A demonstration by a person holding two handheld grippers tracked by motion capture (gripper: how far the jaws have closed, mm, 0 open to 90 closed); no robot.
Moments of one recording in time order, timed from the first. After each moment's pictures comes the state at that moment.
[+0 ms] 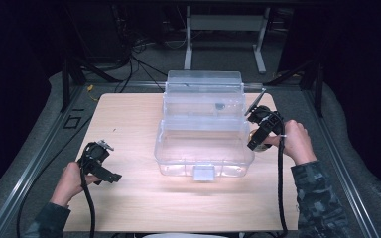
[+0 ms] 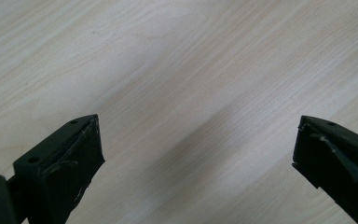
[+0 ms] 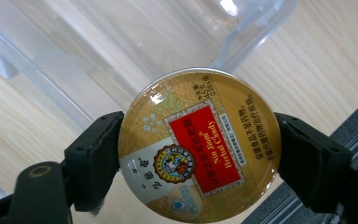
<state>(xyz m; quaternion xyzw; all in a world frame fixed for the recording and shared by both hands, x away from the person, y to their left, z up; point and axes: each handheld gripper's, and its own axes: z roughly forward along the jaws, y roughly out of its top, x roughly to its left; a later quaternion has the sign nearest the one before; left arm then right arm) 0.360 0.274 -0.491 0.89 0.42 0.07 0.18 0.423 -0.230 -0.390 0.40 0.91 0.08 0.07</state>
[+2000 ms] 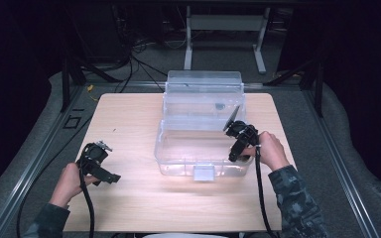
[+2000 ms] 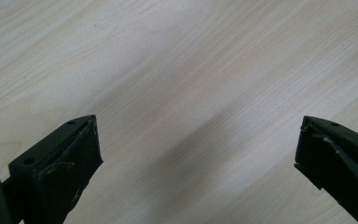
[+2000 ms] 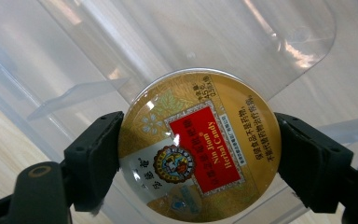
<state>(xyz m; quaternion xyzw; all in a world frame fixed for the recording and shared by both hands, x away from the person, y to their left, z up) 0.360 0.279 -0.494 0.89 0.42 0.06 0.18 0.433 -0.182 -0.454 0.36 0.93 0.05 0.02</state>
